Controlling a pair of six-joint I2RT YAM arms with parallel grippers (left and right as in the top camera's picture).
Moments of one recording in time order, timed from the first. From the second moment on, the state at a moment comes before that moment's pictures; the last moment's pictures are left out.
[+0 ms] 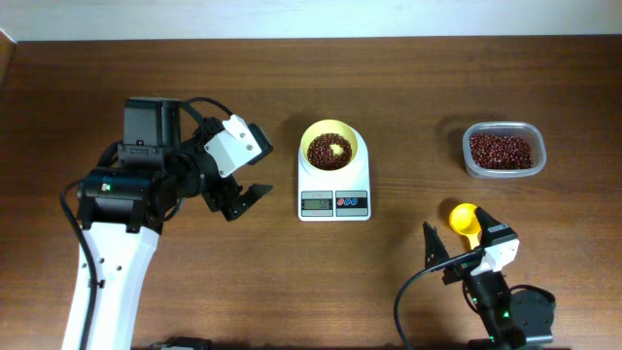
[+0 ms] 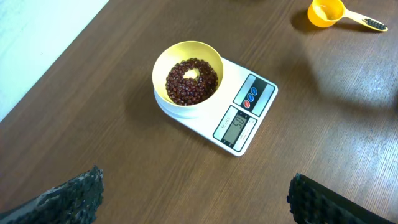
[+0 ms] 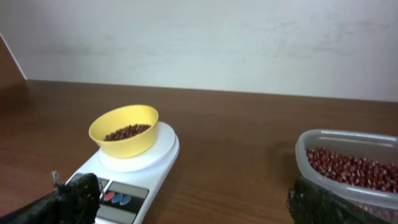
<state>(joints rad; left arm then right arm) -0.08 1.27 1.35 -1.03 0.53 0.82 0.07 0.01 0.08 -0.13 -0.23 0.06</state>
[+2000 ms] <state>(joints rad) -0.08 1.27 1.35 -1.03 0.53 0.82 0.09 0.01 0.02 -0.09 -0.02 0.00</state>
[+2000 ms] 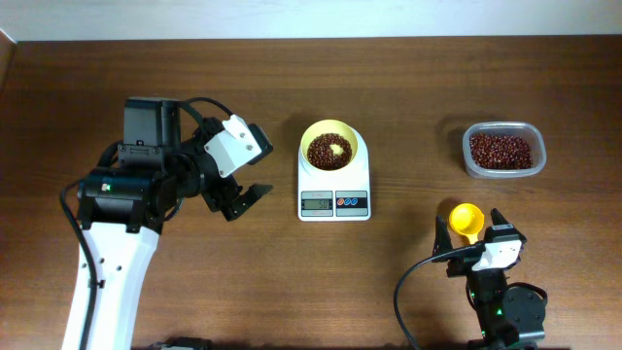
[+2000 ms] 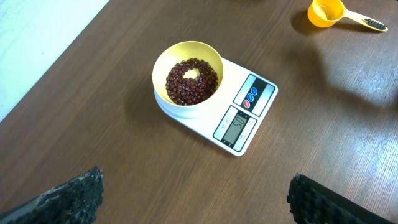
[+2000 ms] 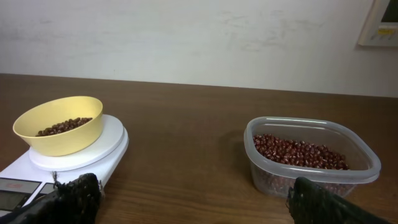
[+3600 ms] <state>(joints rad) -0.10 0.58 0.74 -0.56 0.54 0.39 0.09 0.01 0.02 -0.09 -0.02 0.00</state>
